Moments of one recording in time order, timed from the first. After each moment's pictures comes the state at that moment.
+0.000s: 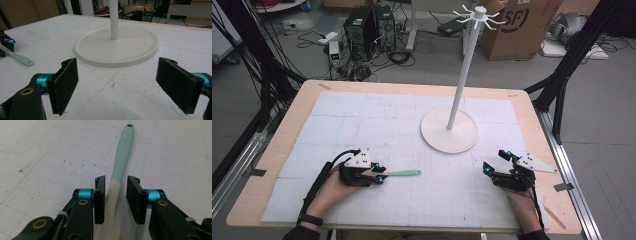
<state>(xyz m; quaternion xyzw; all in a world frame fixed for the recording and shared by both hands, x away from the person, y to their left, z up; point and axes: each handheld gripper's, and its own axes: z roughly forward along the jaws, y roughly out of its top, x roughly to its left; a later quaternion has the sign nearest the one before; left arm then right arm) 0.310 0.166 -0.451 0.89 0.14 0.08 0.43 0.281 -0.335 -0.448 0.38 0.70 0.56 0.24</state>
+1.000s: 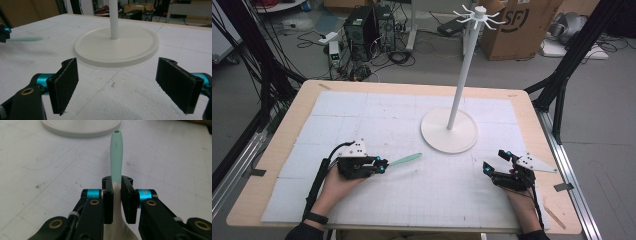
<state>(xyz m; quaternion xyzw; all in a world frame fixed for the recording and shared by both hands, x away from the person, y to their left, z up) 0.316 0.166 -0.424 0.84 0.20 0.07 0.50 0.281 -0.335 -0.448 0.39 0.70 0.56 0.23</state>
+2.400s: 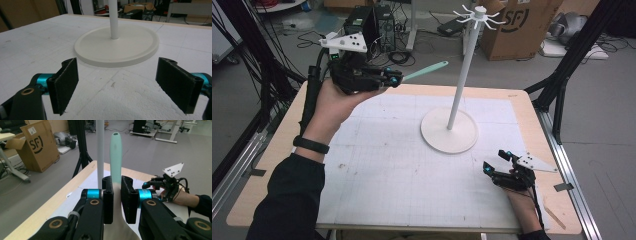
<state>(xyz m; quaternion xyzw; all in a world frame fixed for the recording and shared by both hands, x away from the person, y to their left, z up) 0.372 0.127 -0.173 0.80 0.17 0.13 0.57 0.282 -0.335 -0.449 0.39 0.70 0.56 0.23</state>
